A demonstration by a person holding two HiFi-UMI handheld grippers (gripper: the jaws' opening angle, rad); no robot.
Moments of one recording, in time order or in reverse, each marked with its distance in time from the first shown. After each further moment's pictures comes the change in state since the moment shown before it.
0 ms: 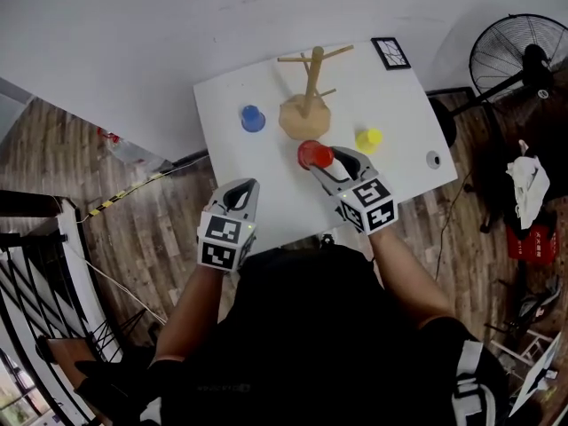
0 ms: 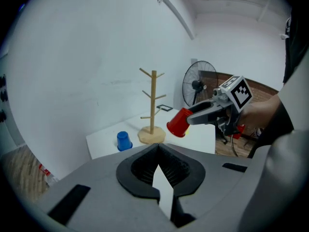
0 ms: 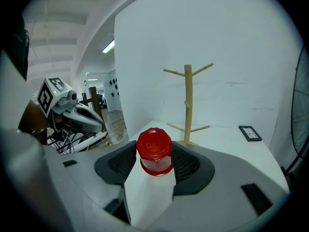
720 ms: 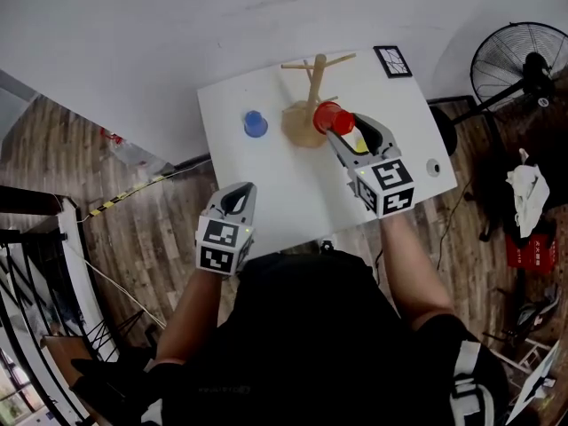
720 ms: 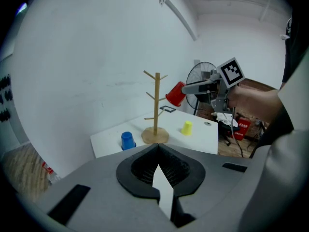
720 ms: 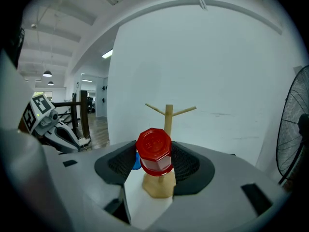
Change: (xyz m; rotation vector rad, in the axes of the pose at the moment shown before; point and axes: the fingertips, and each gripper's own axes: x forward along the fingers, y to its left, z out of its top) left arm -0.007 0.004 0.002 -0.016 -0.012 0.035; right arm -0.025 -0.056 0.090 -0.097 -0.169 -0.166
